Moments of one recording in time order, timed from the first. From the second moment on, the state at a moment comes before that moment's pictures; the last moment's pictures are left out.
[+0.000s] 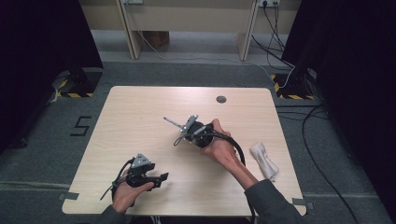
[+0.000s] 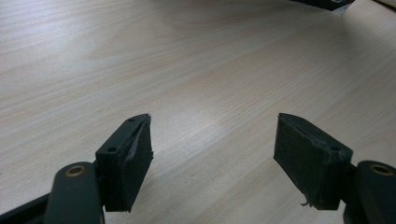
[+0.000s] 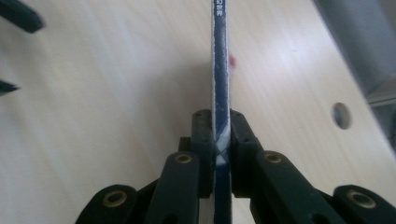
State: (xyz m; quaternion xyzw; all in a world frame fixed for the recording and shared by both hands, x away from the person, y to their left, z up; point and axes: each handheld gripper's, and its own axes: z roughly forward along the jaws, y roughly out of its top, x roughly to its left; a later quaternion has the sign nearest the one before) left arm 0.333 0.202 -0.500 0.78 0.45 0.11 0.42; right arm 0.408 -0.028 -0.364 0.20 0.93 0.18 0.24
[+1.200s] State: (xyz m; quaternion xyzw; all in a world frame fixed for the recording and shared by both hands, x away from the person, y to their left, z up) left arm 0.327 0.225 -0.502 0.77 0.48 0.11 0.41; right arm 0.360 -0.027 -0.462 0.21 0.95 0.23 0.09
